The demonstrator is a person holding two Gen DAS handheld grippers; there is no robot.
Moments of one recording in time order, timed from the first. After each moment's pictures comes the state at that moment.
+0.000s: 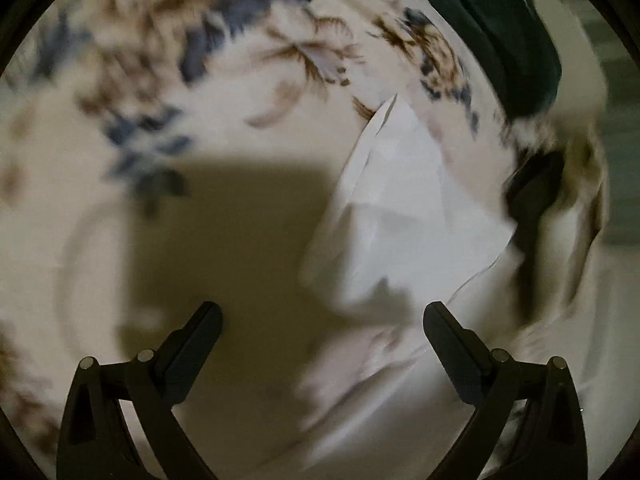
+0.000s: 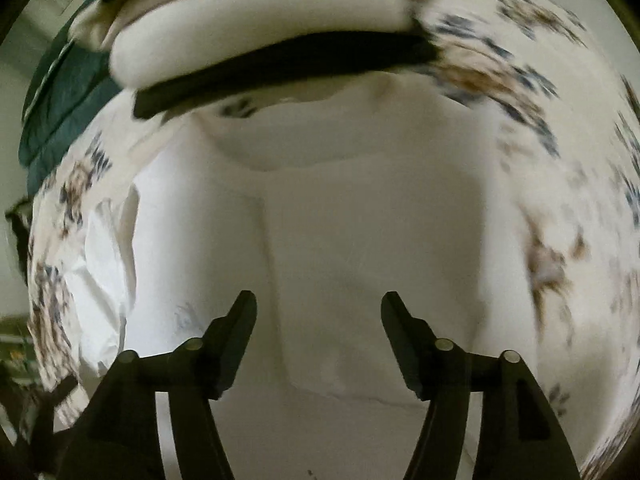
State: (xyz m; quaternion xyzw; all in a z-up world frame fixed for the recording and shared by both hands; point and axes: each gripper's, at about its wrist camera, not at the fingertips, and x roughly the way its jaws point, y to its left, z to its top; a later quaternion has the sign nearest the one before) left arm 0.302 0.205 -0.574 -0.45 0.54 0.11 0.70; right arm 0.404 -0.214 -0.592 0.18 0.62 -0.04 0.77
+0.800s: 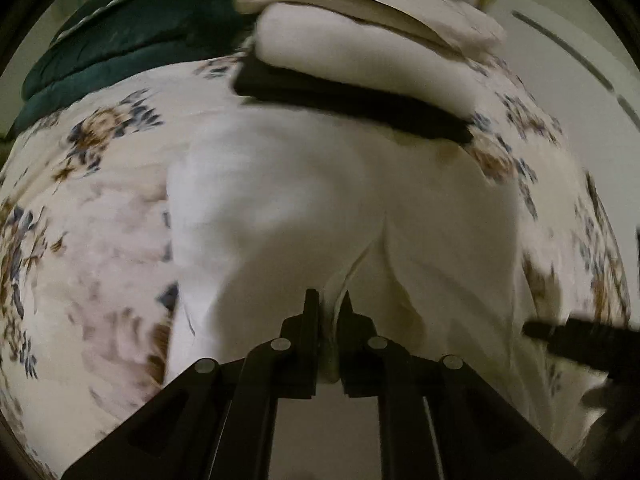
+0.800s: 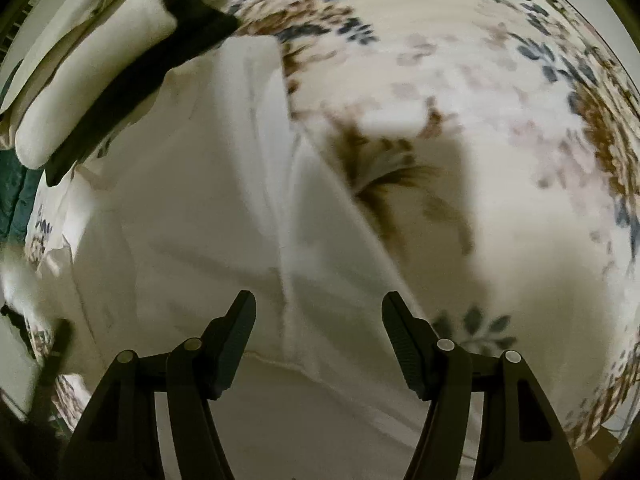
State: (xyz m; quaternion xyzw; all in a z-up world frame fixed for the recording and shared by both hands) left arm 0.360 -0.072 -0.529 0.00 0.52 -0.10 0.85; right arm 0.332 -0.310 -0.618 0.28 0.63 -0.16 0.71
